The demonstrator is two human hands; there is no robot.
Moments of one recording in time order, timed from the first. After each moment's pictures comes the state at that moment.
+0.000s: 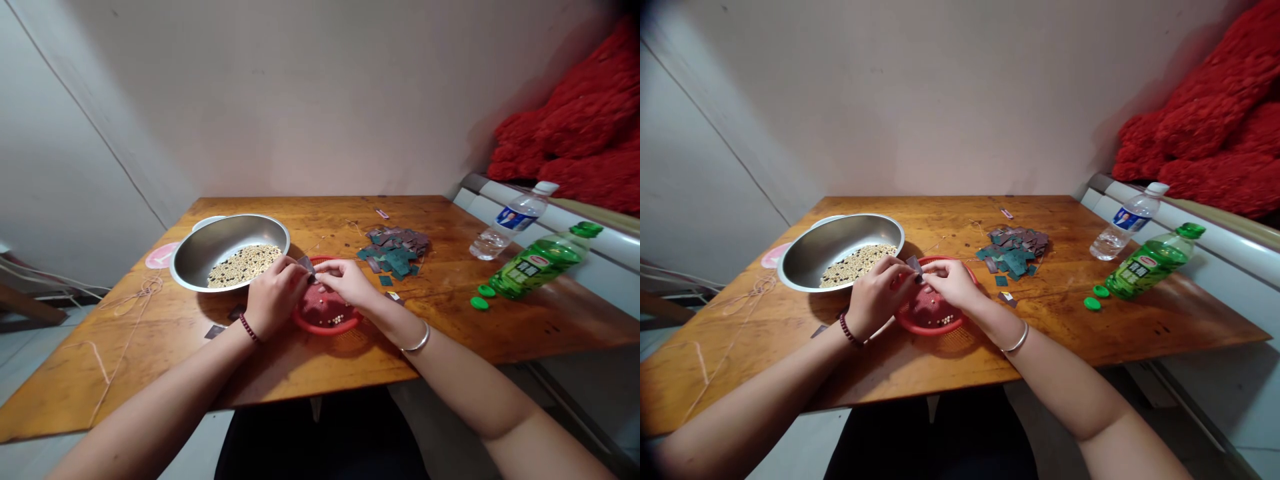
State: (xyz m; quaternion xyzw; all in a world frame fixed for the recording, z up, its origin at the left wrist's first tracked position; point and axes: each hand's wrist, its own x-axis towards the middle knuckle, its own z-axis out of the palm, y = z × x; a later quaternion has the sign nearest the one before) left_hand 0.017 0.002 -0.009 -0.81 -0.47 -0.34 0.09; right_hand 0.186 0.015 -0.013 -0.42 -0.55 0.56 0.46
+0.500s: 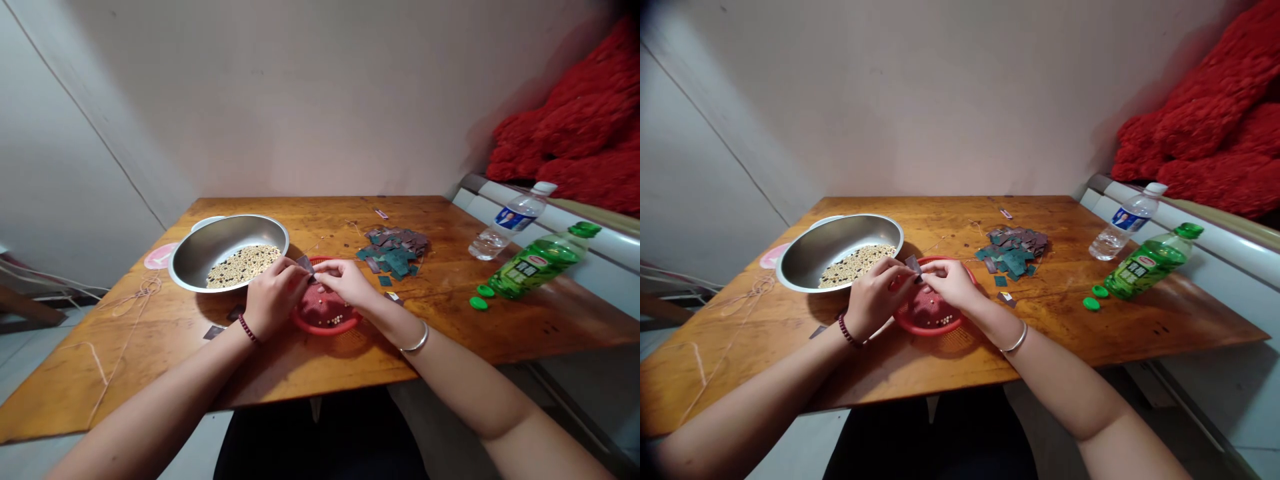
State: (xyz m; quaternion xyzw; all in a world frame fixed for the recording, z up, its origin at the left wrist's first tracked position) left_hand 0.016 0.001 -0.010 -0.81 -0.46 -0.36 0.08; right_hand 0.186 0.017 -0.014 -0.41 -0.56 0.56 0.46
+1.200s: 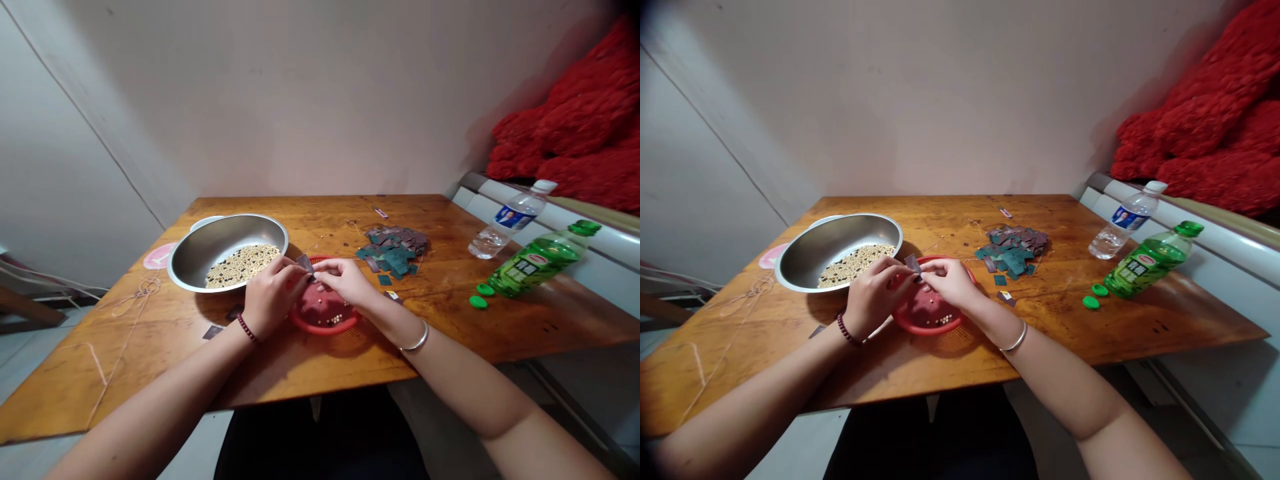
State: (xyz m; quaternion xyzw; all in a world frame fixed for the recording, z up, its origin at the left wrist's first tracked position) left_hand 0.015 0.003 -0.010 -0.81 -0.46 -0.36 0.09; right_hand 0.186 0.017 -0.014 -0.41 -0.55 0.56 0.47
